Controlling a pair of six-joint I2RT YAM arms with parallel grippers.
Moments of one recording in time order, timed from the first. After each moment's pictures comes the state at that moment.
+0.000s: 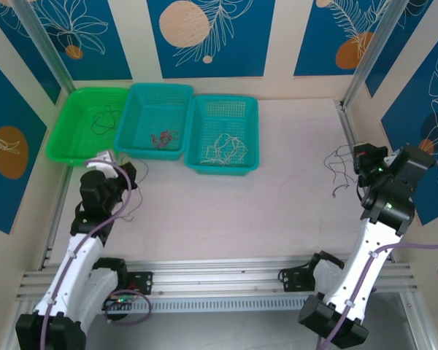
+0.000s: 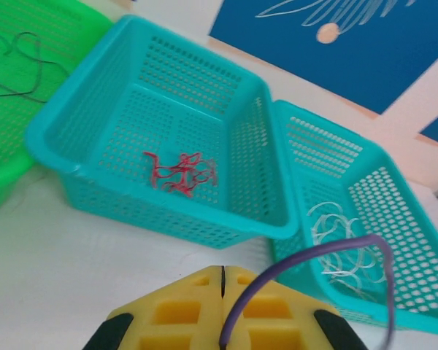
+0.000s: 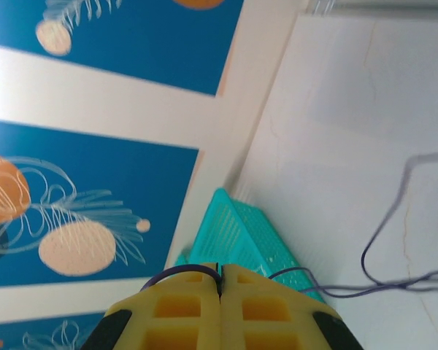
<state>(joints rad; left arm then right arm) -0.07 0.75 0.53 -0.04 0.15 -0.44 -0.54 0.81 1.12 -0.76 -0.52 1.03</state>
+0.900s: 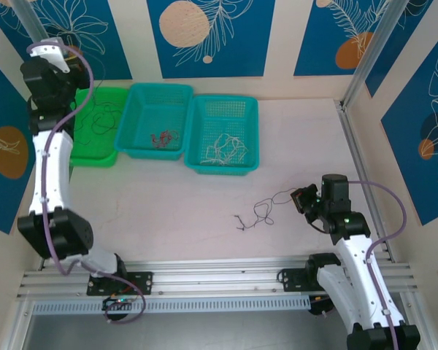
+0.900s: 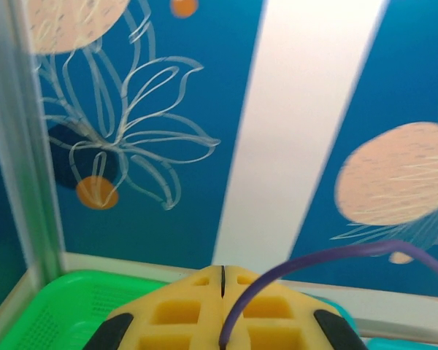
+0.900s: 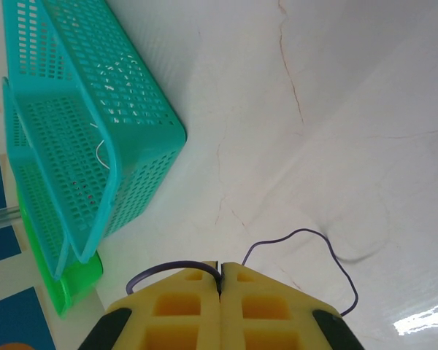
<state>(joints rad) 0.22 1.59 1.73 -0.21 0.20 -0.16 0.07 0.65 0.60 -0.74 -0.29 1.15</state>
